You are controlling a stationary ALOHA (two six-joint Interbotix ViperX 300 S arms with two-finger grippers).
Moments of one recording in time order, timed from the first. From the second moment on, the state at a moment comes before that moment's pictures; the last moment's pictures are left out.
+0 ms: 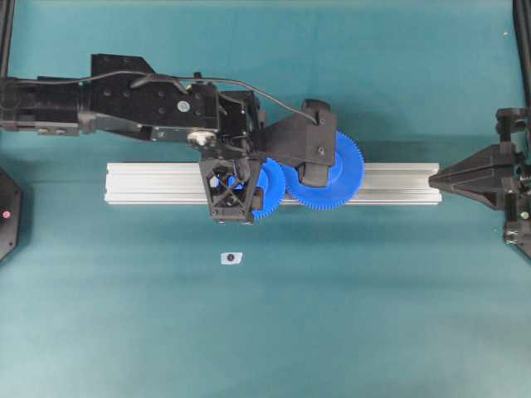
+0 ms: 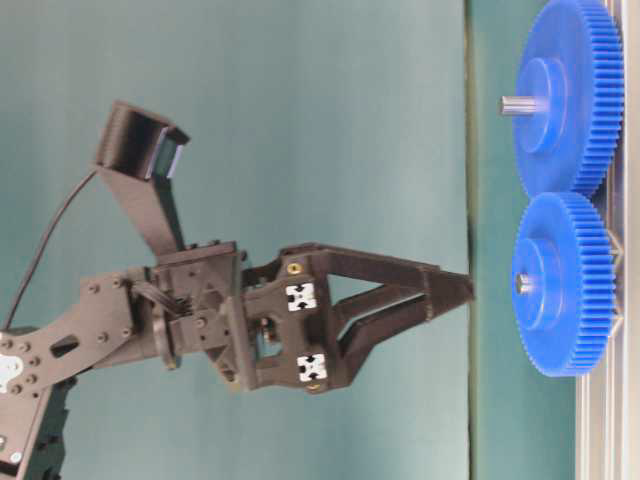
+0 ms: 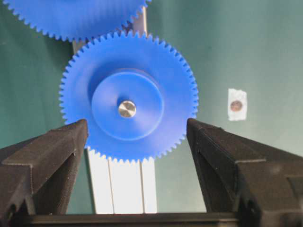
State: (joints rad) left arm 0.07 0.18 0.05 0.02 1.05 0.12; right arm -0.04 -1.02 1.31 0.04 0.02 0.14
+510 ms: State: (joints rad) left arm 0.06 0.15 0.05 0.02 1.05 0.11; right arm -0.04 -1.02 1.31 0.04 0.02 0.15
